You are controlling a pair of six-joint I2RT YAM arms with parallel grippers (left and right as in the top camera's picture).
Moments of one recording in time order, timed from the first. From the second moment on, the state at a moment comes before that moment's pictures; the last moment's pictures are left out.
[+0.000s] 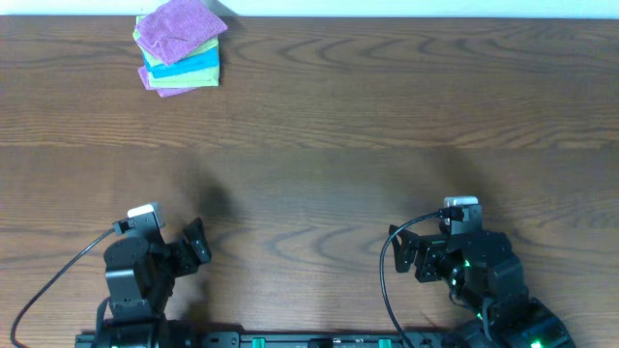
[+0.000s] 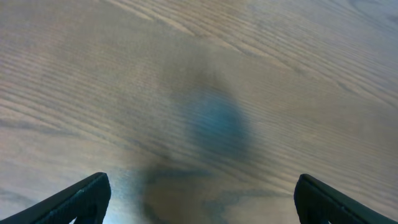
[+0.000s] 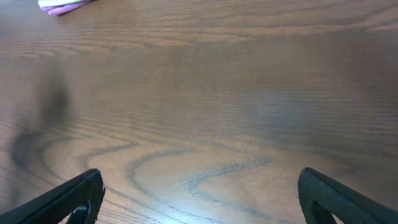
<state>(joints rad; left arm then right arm) 0.08 0.33 0.37 -0.72 0.07 -0.26 0.45 0.48 0.55 -0.75 0.01 0.44</state>
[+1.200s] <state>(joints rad) 0.08 0.04 0.18 -0.80 0.00 -0.02 0.45 0.48 0.55 -0.75 0.01 0.44</state>
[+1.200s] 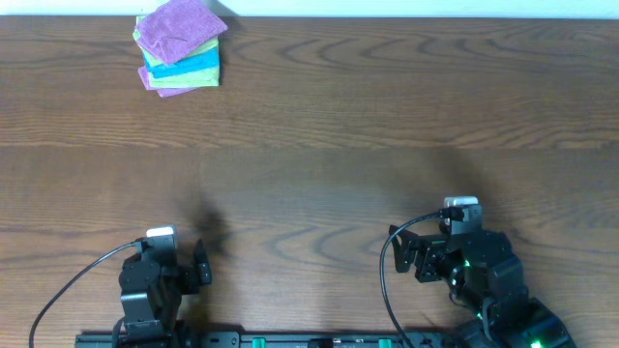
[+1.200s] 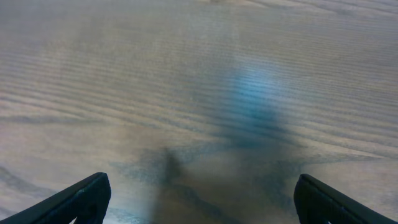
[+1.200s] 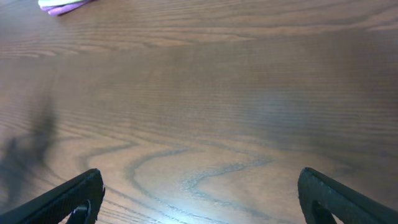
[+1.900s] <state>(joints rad) 0.01 0.01 0.18 -0.80 -0.01 0.10 0.45 0.48 0.55 -0.75 0.01 0.44</state>
